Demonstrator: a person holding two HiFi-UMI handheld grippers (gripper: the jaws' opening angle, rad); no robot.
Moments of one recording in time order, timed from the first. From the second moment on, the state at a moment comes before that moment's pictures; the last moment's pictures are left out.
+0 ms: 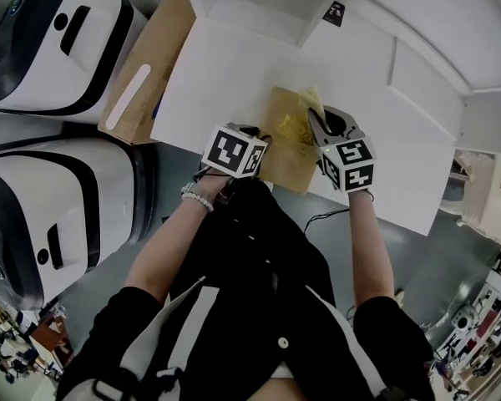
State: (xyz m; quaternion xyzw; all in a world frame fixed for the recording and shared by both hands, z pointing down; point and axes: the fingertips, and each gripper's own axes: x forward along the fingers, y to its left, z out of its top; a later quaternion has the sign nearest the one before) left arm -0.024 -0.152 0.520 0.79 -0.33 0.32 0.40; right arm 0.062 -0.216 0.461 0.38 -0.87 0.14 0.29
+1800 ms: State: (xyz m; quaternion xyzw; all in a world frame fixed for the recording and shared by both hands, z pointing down) left arm -0.065 -0.169 0.487 0.80 -0.35 0.26 0.42; right arm -0.032 -0.122 0.503 0.25 -0.88 0.09 0.38
